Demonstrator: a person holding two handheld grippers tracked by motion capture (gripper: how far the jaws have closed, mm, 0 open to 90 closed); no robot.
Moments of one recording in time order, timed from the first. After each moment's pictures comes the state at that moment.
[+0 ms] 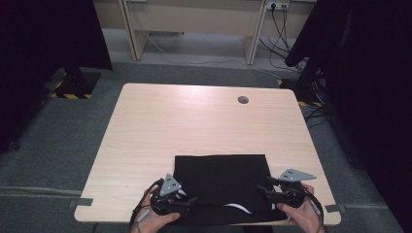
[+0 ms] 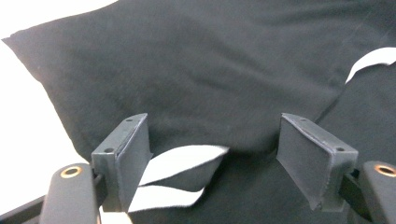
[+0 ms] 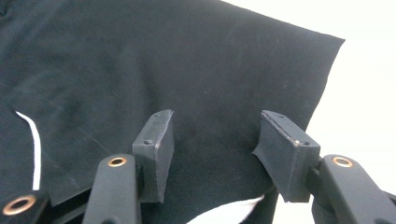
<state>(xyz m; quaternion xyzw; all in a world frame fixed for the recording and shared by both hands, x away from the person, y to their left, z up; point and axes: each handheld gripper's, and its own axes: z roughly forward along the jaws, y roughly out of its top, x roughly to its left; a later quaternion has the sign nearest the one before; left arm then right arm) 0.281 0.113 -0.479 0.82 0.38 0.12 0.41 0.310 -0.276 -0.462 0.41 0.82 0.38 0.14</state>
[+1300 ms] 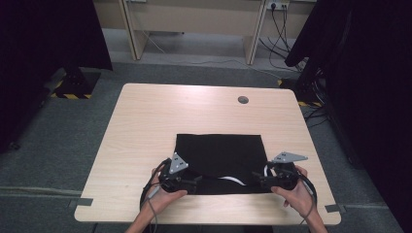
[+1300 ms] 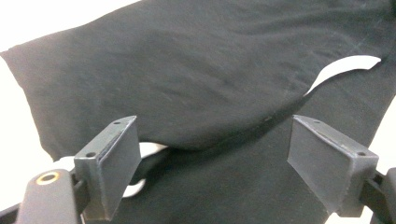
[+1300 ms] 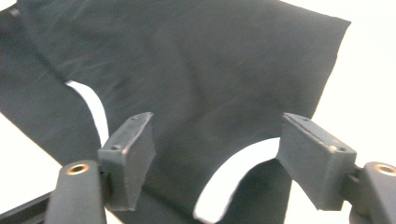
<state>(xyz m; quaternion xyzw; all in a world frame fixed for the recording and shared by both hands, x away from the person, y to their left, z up) 0.339 0.094 -0.473 0.81 0.38 0.16 0.42 0.348 -0.258 -0.444 0.42 0.82 0.36 0.14</state>
